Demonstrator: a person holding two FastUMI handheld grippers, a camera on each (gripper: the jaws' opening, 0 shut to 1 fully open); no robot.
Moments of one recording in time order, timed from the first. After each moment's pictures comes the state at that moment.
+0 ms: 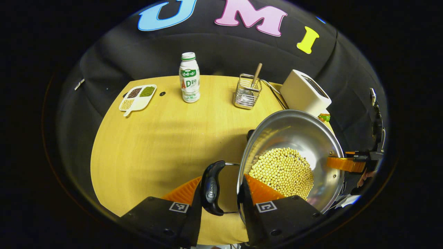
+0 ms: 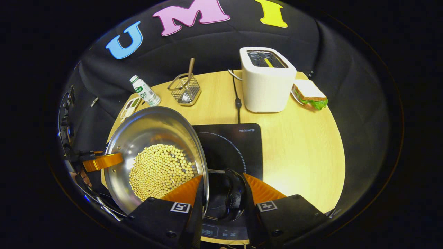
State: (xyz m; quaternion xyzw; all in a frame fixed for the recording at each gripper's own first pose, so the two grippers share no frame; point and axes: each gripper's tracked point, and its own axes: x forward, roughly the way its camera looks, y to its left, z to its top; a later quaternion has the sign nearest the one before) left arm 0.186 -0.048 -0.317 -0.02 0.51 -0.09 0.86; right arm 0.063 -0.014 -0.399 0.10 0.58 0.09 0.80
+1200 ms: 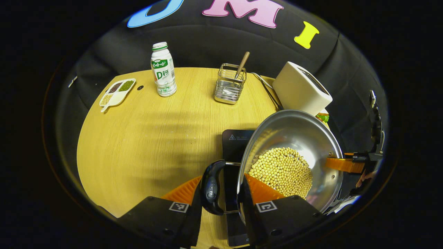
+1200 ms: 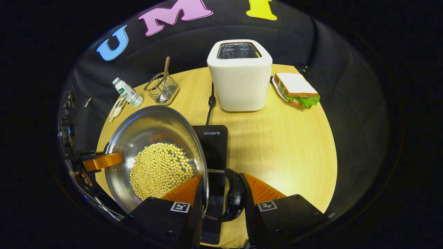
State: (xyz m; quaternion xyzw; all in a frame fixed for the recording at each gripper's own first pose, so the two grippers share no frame) left arm 0.207 -0.105 -0.352 -0.04 0.52 -0.10 0.85; right arm 0.080 -0.069 -0.429 0.10 0.60 0.08 0.79
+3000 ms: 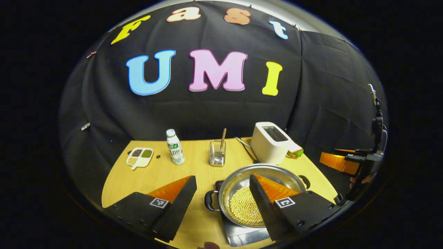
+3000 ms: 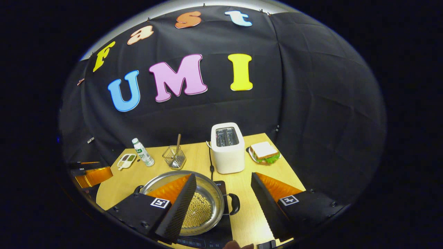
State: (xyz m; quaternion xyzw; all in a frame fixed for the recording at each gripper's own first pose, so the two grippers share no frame) left arm 0.174 -0.119 -0.121 0.03 0.23 -0.12 0.97; right arm 0.102 -0.091 -0.210 0.10 0.30 -0.02 0.95
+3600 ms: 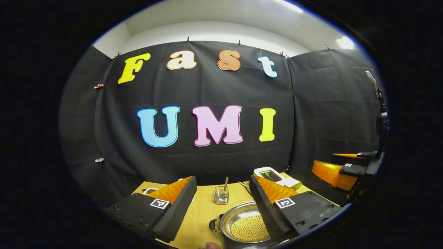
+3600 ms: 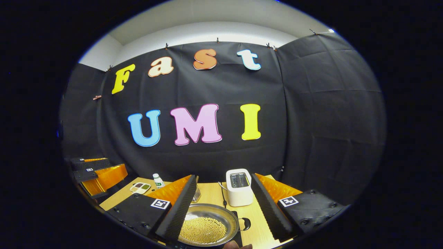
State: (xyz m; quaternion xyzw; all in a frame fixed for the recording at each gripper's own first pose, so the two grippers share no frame) left arm 0.133 -0.131 0.012 0.03 0.03 -0.09 0.99; right arm 0.089 -0.064 -0.070 0.10 0.12 0.00 0.99
